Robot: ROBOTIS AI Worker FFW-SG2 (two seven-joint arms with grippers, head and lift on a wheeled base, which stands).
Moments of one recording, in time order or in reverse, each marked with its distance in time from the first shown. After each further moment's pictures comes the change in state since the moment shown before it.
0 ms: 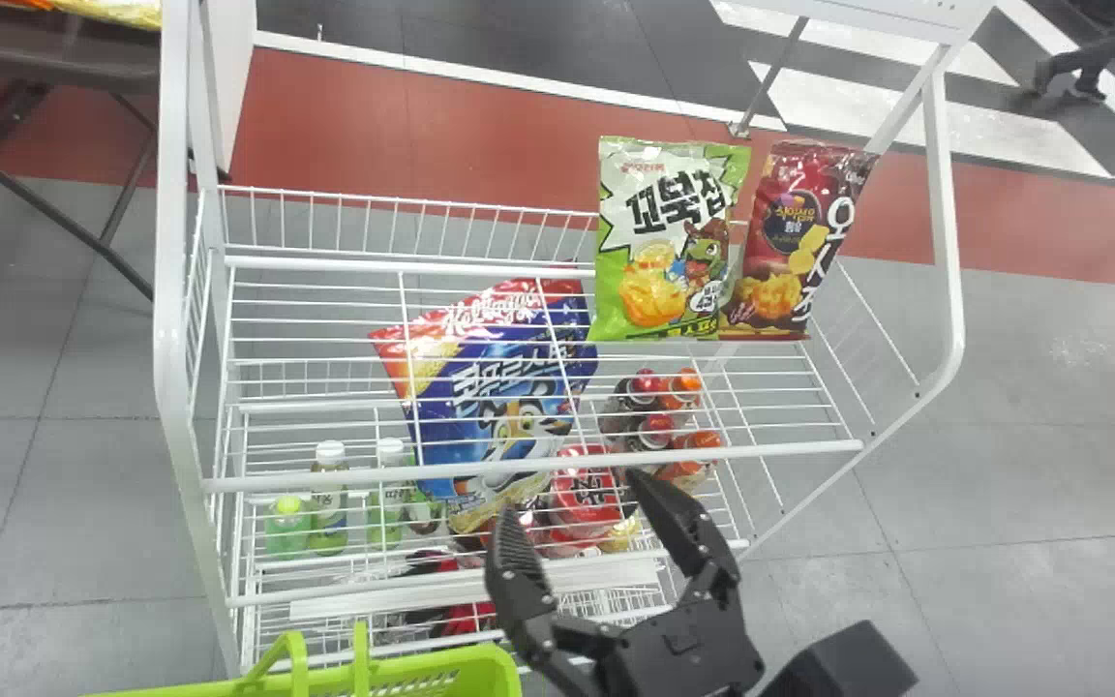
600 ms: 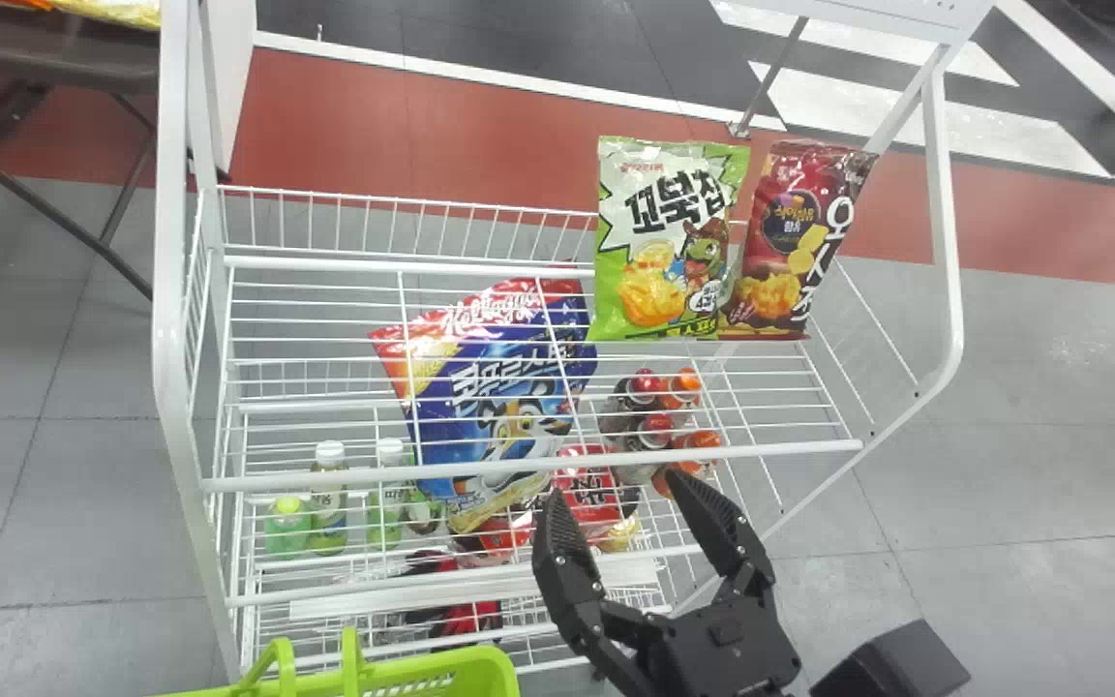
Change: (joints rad) left arm 0.023 -0.001 0.016 0.006 0.002 -0.028 -0.016; right arm 0.009 0.016 -0.052 0.032 -0.083 -0.066 0.037
